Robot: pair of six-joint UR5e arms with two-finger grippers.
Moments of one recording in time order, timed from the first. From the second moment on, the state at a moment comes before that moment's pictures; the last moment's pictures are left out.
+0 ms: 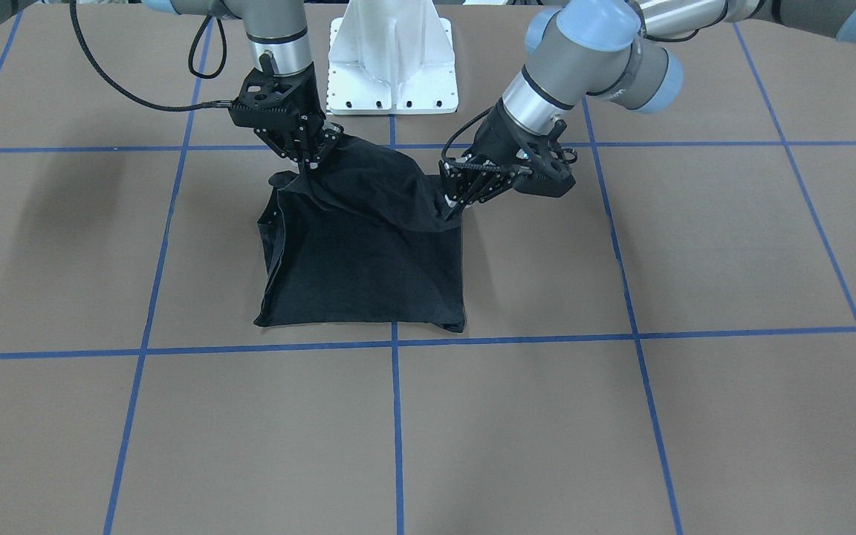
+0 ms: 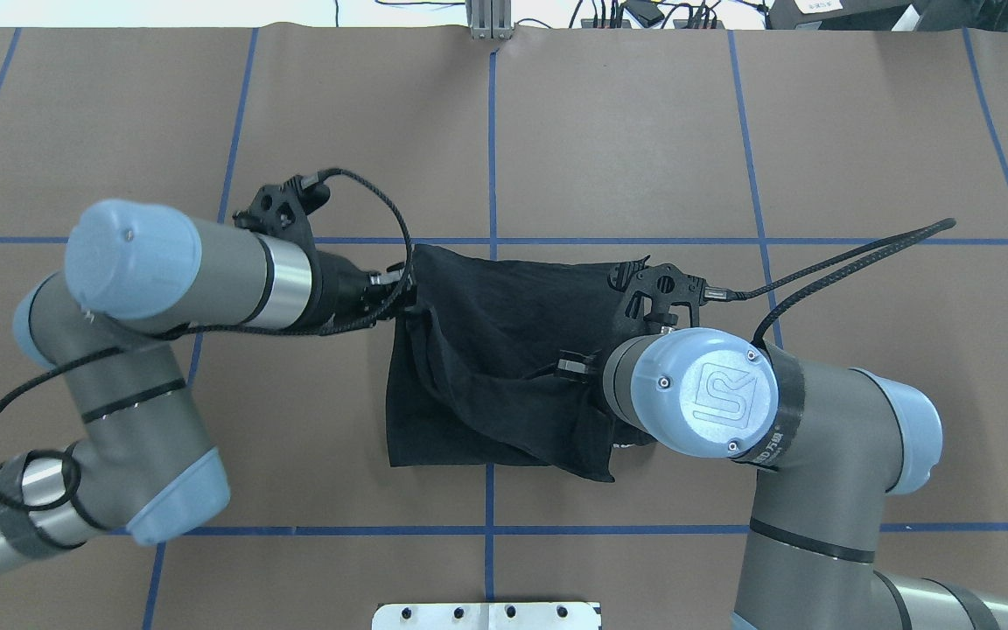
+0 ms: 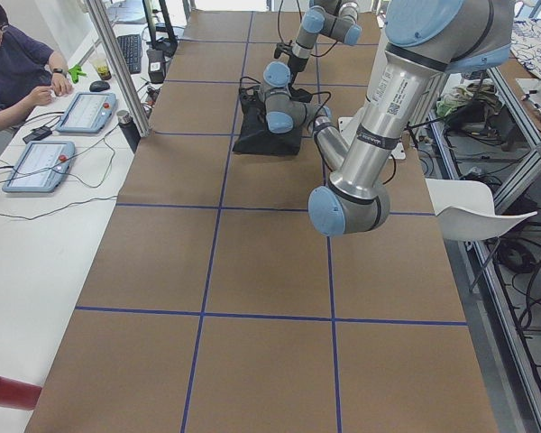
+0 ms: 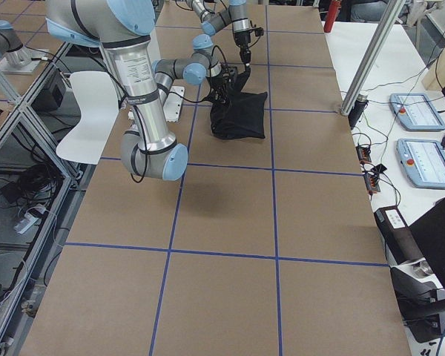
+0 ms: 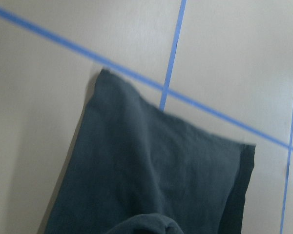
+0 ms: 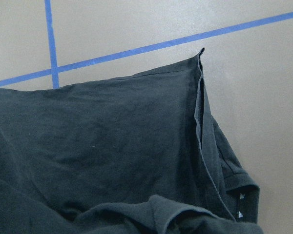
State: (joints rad) left arm -0.64 -2.12 -1.76 -2.12 -1.94 -1.63; right arm 0.36 -1.11 2.07 -1.69 1.52 1.54
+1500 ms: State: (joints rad) left arm -0.69 -2.34 -1.32 -2.10 -1.86 -1.48; right arm 0.54 -0.99 1.66 -1.51 1.57 1.44
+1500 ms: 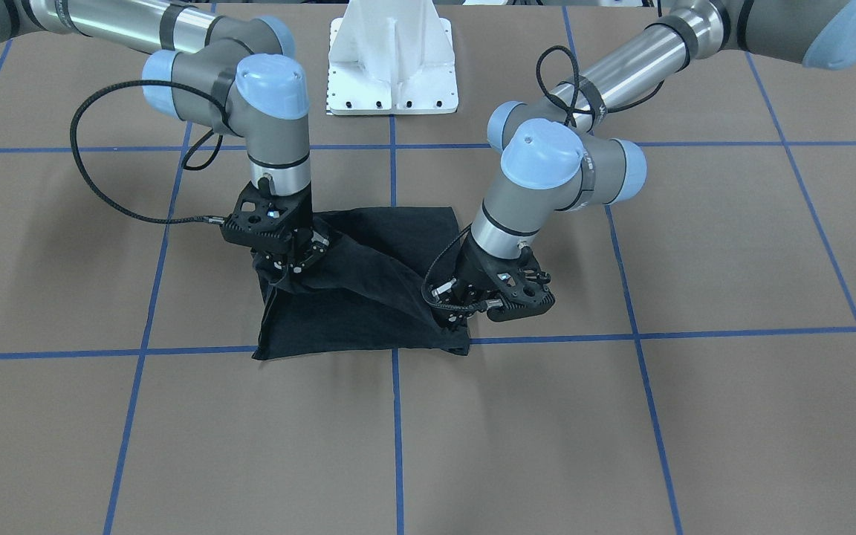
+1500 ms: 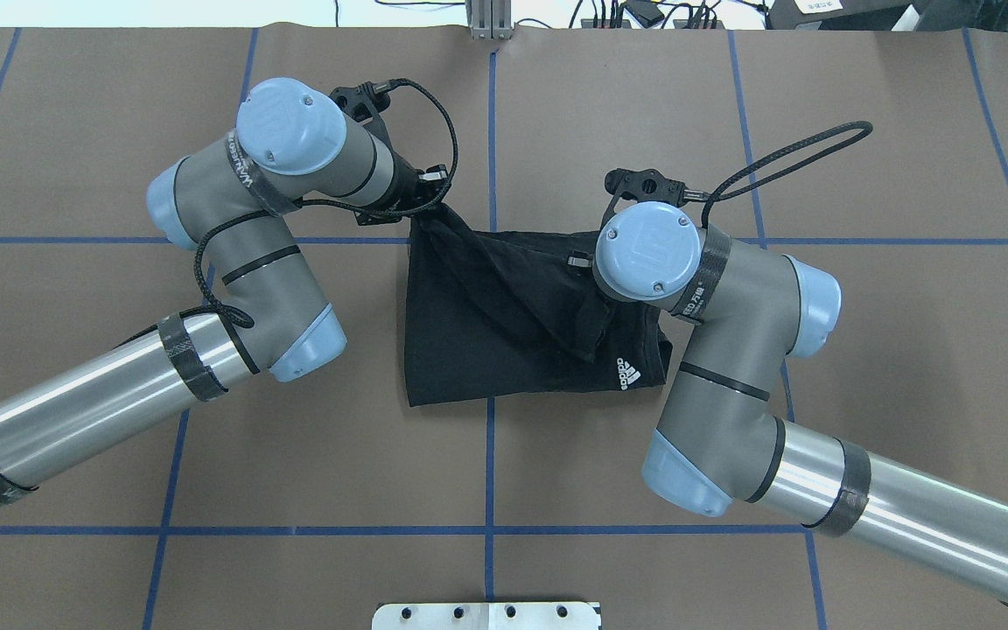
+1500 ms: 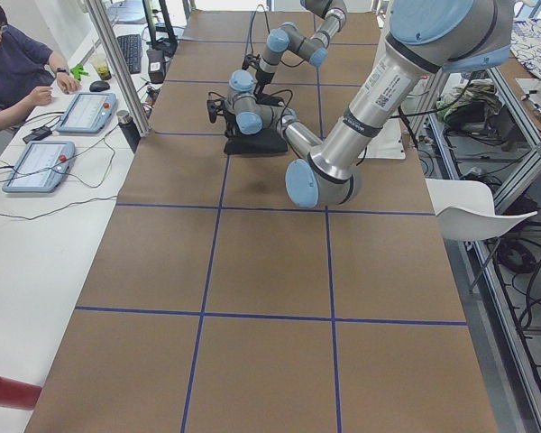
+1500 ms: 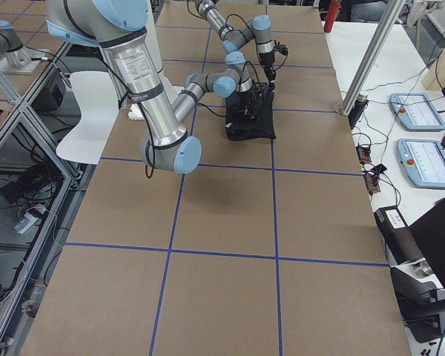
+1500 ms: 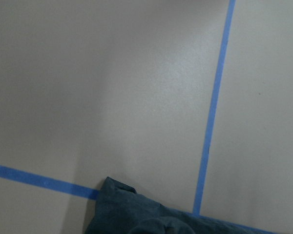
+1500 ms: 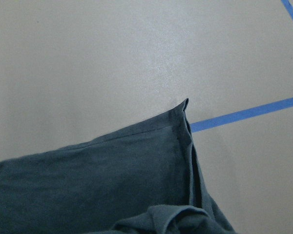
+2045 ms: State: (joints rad) left arm -0.69 -2.34 -1.30 -2.11 -1.85 -1.42; right arm 0.57 -0.98 1.62 -1.48 1.57 1.41
